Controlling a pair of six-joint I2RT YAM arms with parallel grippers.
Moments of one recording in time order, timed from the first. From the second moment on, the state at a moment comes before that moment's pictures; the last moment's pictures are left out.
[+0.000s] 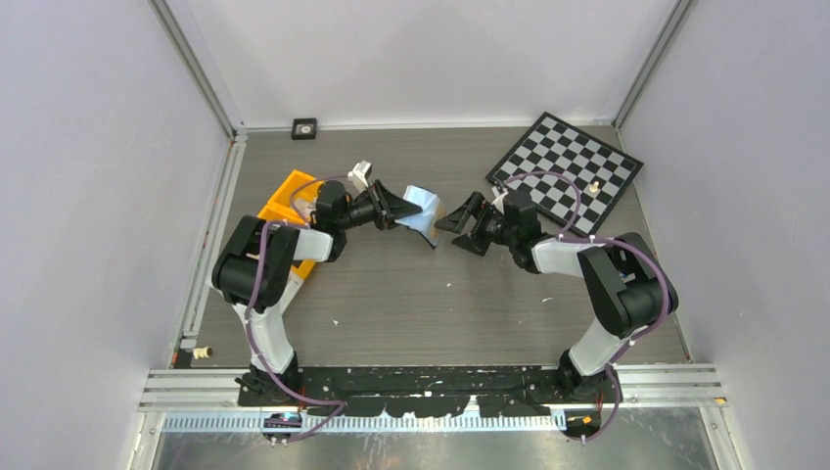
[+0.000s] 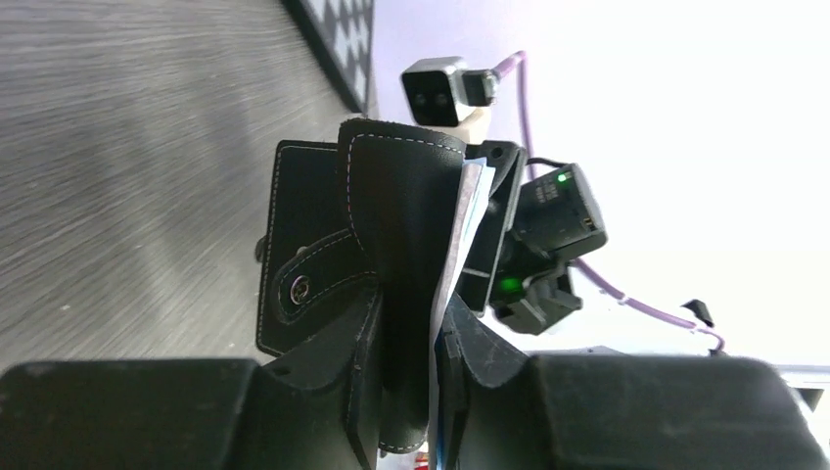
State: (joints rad) left arm -0.33 1.86 0.83 0.92 0.82 -1.31; right arm 0.37 1.66 0.71 0.45 -0.49 1.00
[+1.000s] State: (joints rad) left arm -0.33 1.92 0.81 1.18 0.84 -1.49; right arm 0.37 1.61 0.54 1.02 -0.57 1.18
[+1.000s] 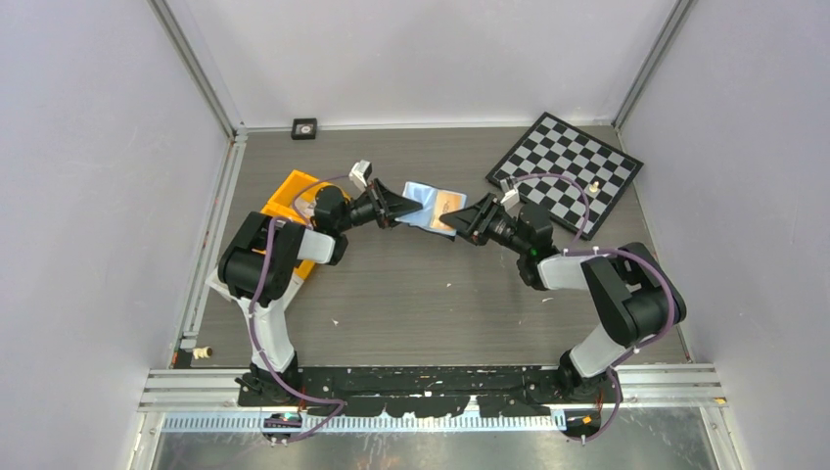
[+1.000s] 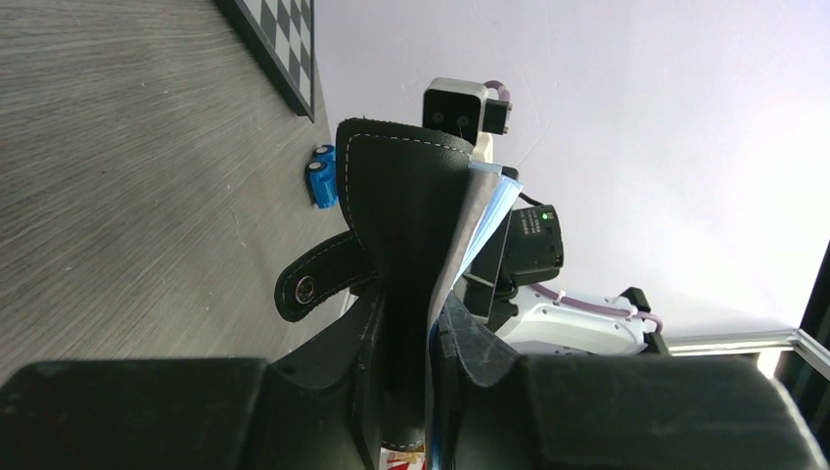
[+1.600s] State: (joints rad) left arm -0.33 1.92 0.80 1.08 0.83 -1.39; right arm 0.34 1.52 0.53 0.88 -0.51 1.11
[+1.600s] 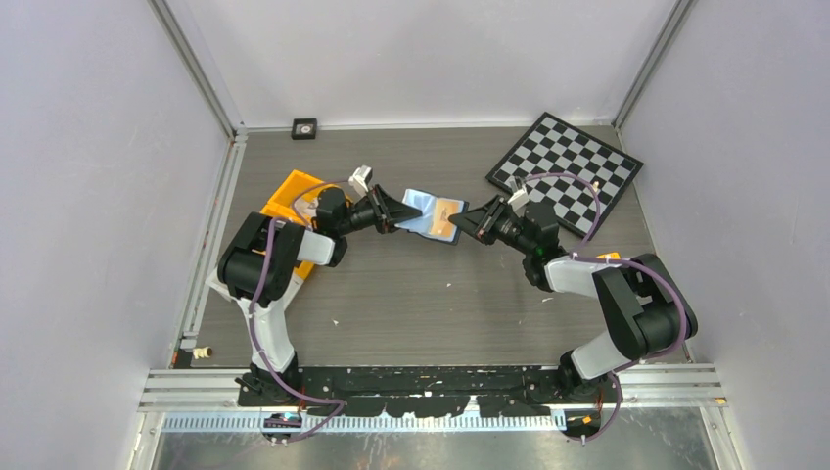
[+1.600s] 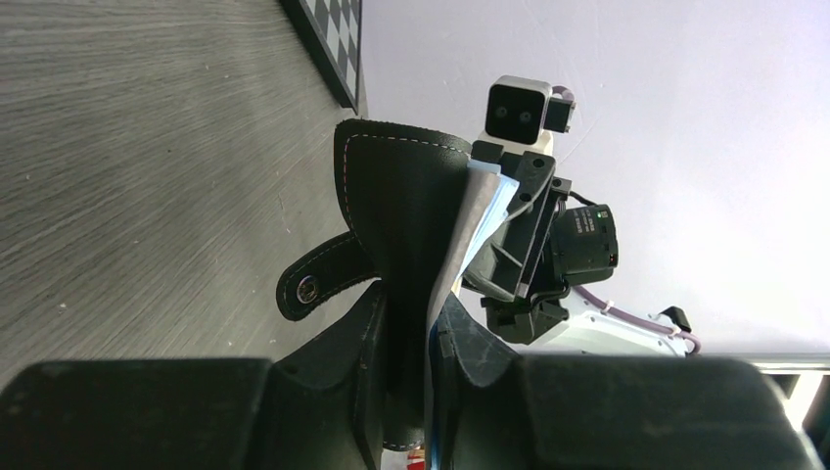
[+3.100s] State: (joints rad) left arm -0.43 1.71 0.93 0.30 0.70 -0.83; right arm 0.33 1.43 0.57 0.62 -0.49 1.00
